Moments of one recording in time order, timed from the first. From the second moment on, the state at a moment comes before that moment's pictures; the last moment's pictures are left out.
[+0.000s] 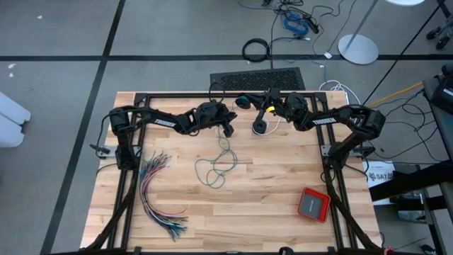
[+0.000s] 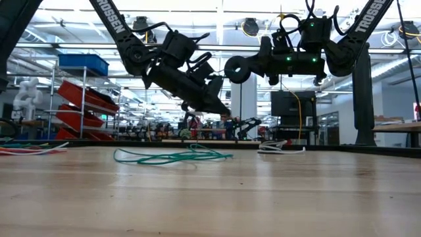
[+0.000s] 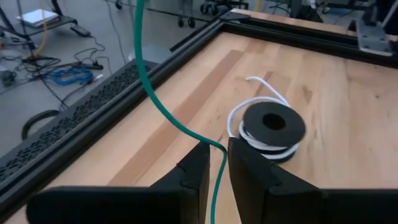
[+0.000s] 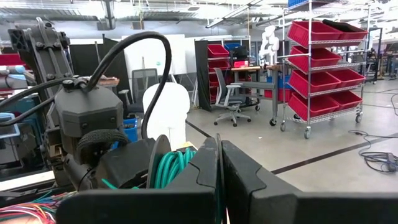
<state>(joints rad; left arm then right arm) 0.38 1.87 0.94 0.58 -0.06 -0.05 -0.58 1.56 0.59 1.16 -0.18 0.13</state>
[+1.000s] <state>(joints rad) 0.35 1.93 0.97 0.62 -0.14 -0.07 -0.58 1.56 0.59 1.16 -0.18 0.13</state>
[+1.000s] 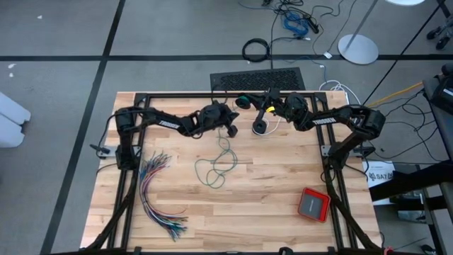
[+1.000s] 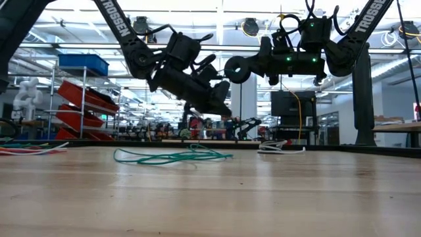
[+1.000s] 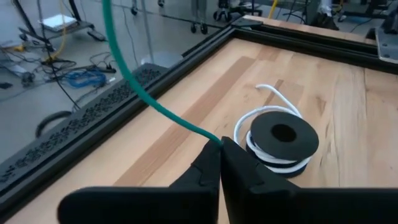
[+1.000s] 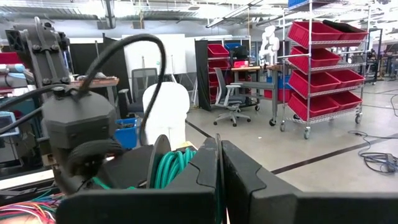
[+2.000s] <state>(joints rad) 0.34 1.97 1.19 0.32 -0.15 -0.05 -0.51 1.56 0.59 1.16 -0.05 0.08</state>
